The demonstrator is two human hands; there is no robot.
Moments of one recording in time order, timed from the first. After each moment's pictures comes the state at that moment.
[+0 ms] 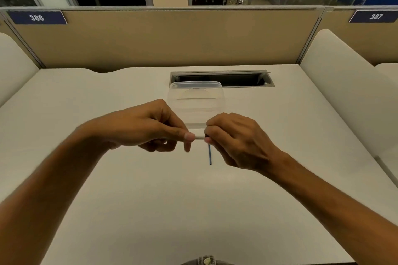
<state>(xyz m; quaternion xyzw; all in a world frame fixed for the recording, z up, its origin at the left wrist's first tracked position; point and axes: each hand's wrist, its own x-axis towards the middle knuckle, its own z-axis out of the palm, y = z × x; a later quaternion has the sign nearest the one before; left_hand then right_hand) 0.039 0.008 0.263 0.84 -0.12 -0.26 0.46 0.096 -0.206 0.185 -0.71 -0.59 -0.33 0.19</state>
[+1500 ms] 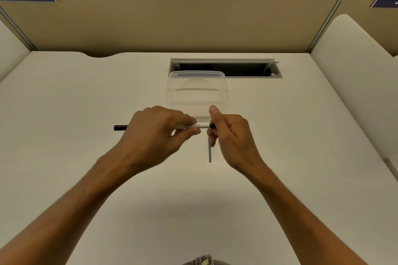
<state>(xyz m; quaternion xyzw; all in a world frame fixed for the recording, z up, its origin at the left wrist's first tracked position) 0.049 -0.015 0.208 0.96 -0.11 0.11 0.21 0.102 -0.178 0.157 -0.80 -0.16 0.03 0.58</state>
